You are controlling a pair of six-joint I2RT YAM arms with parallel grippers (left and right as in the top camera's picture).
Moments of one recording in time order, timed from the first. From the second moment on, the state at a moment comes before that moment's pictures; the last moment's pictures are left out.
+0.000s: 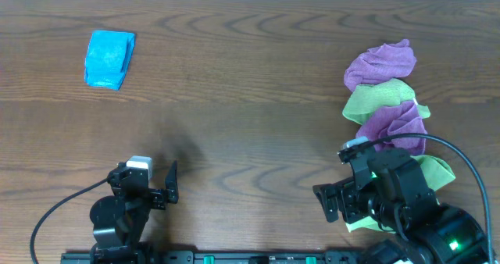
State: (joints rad) left arm 0.09 0.01 0.15 -0.53 0.25 0.04; right arm 0.51 0.74 0.94 -1.17 -0.09 0.21
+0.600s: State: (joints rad) left arm 0.09 0.01 0.15 -0.53 0.25 0.04; right arm 0.51 0.73 0.94 -1.17 -0.09 0.21
